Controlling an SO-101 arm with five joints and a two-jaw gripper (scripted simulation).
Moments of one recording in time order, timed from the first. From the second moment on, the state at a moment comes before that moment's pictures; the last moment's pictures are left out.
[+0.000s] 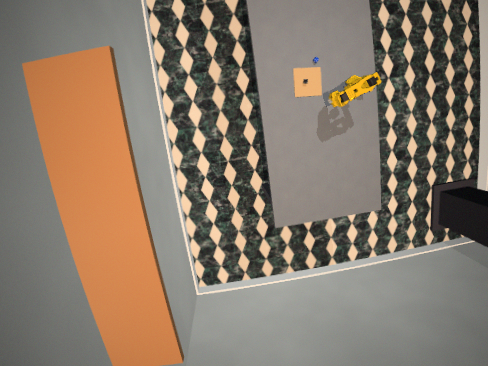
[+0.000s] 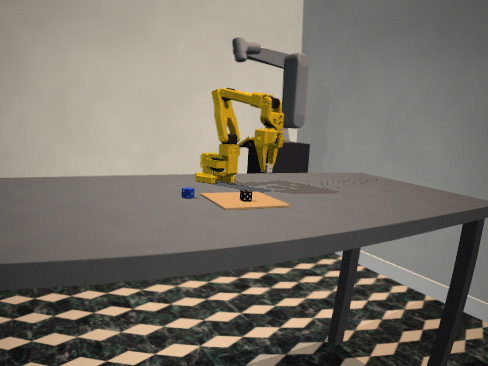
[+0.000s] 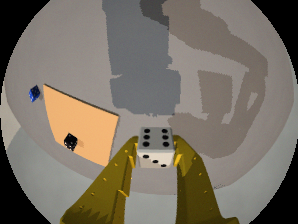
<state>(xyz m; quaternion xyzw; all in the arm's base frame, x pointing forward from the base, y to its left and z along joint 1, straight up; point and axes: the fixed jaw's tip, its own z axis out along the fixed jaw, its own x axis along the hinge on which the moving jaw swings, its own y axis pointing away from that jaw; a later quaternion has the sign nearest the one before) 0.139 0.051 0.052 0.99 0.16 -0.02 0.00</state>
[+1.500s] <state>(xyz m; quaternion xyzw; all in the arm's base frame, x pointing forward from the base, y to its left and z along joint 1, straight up) 0.130 0.054 0.053 0.87 -0.48 -0.01 0.01</state>
